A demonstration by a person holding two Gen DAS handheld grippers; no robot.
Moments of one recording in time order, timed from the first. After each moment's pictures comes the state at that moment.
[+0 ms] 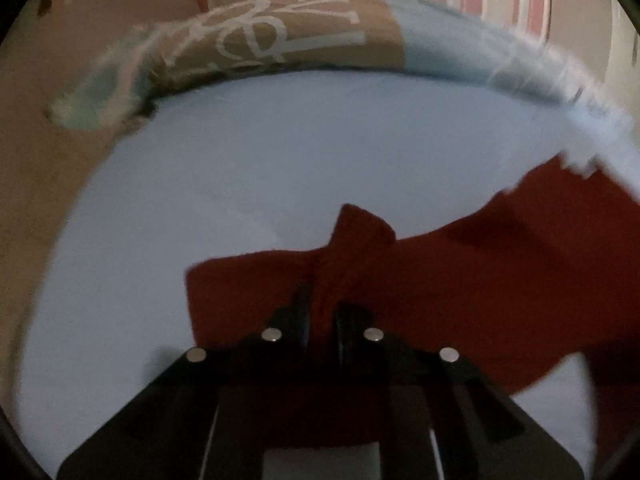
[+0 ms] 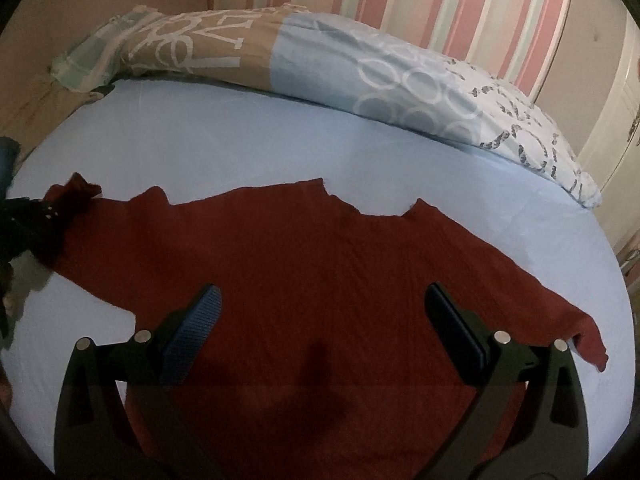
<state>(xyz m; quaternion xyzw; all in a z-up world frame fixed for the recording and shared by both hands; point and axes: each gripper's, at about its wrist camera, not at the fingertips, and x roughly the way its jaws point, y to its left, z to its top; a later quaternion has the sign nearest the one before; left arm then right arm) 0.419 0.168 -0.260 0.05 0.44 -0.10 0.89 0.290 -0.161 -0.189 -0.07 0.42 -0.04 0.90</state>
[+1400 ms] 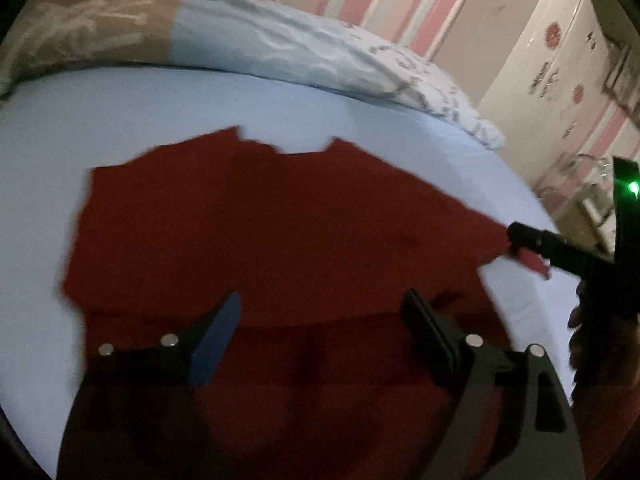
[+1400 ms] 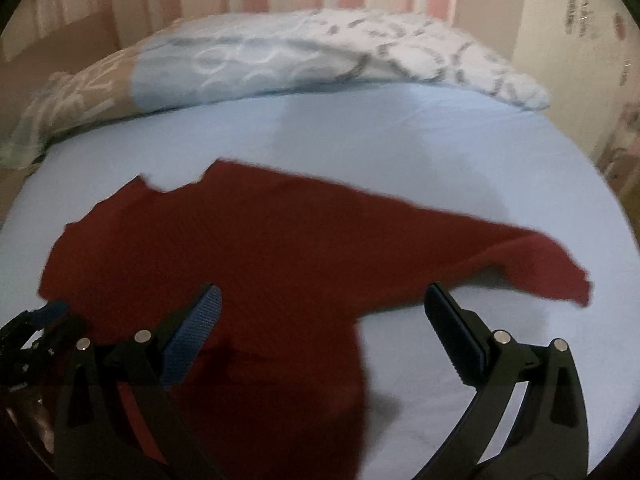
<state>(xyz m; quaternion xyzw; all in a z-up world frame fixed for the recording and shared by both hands) 0.304 -0.118 -0.236 -0.05 0.44 -0.27 0.86 0.228 -0.390 -0.195 0.06 0.44 -0.11 0.89</state>
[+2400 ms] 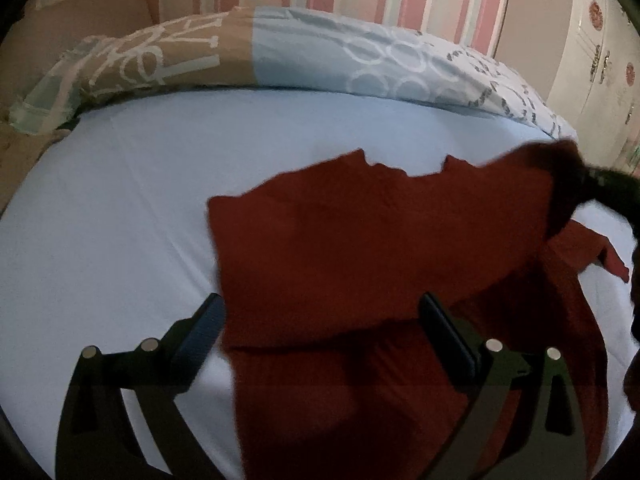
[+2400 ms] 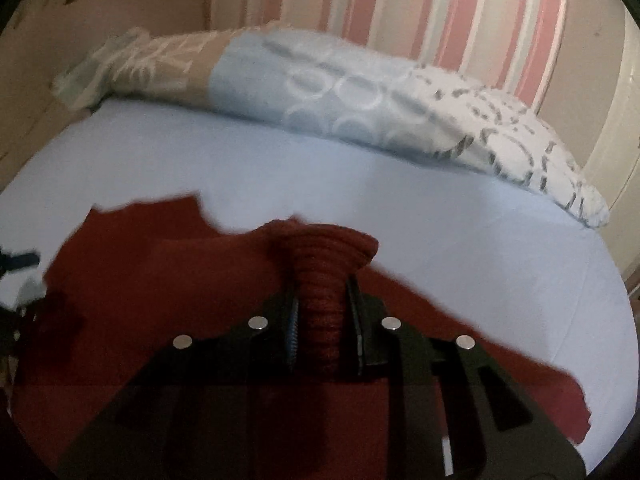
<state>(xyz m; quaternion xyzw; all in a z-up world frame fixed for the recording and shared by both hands) 0.327 -0.061 -0.240 0.03 0.42 -0.15 0.89 0.311 -0.355 -0.178 -0.06 0.38 0.00 0.92</state>
